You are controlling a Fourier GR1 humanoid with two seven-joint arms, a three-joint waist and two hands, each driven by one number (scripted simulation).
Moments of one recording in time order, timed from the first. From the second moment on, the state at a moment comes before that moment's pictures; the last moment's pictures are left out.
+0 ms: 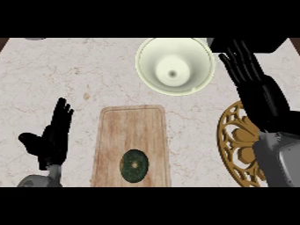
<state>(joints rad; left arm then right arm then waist) -0.05 0.24 -0.19 -1.34 0.35 0.38 -0.14 -0.34 -0.21 0.08 -1.65 -0.29 0.08 -0.05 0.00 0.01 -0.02</state>
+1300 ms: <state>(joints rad) -0.13 0.51 -0.11 -1.49 0.26 0.28 0.04 0.12 -0.93 -0.37 -1.48 0.03 0.50 -0.66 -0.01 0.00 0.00</state>
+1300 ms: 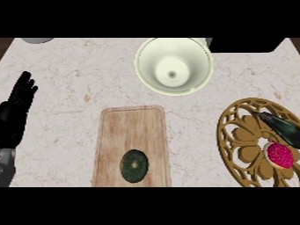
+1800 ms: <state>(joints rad) -0.13 0.49 -0.10 -1.52 0.23 0.26 0.06 -0.02 -1.07 -0.26 -1.59 0.08 0.59 -0.48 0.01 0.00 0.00</state>
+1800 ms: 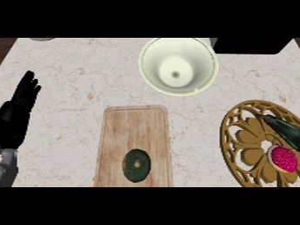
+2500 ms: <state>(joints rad) -0.18 0.46 -0.08 -1.51 0.20 0.25 0.10 -0.21 -1.07 0.09 -1.61 0.35 0.71 -0.34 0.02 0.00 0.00</state>
